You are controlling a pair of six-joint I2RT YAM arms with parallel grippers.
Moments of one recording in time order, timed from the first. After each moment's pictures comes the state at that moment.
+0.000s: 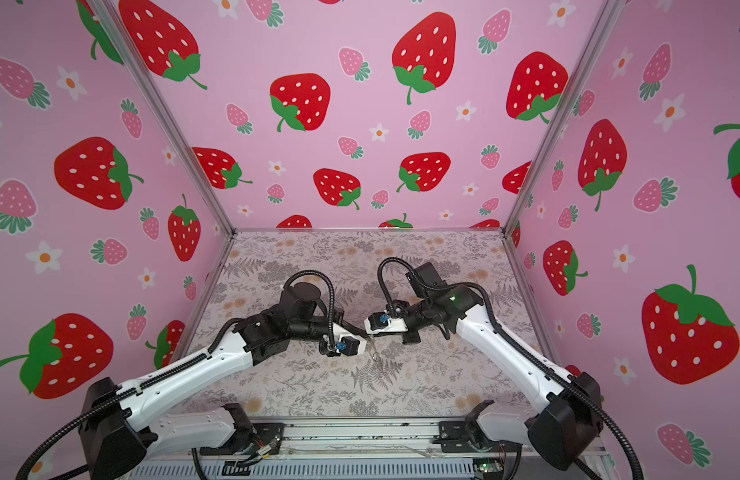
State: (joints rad) left arm -0.80 1.20 0.93 -0.30 0.55 1.14; right arm 0.70 1.27 1.14 -0.87 -0.74 -1.16
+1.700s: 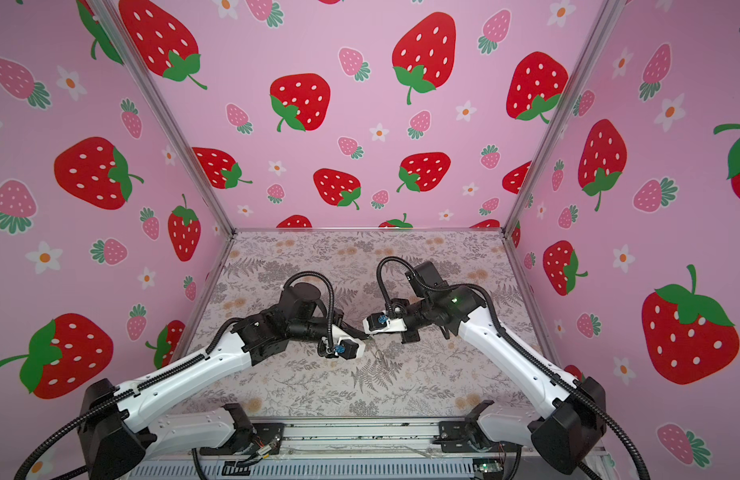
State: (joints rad) left arm -0.80 1.19 0.93 -0.34 0.54 1.18; right arm 0.72 1.24 1.15 -0.84 -0.69 -1.14
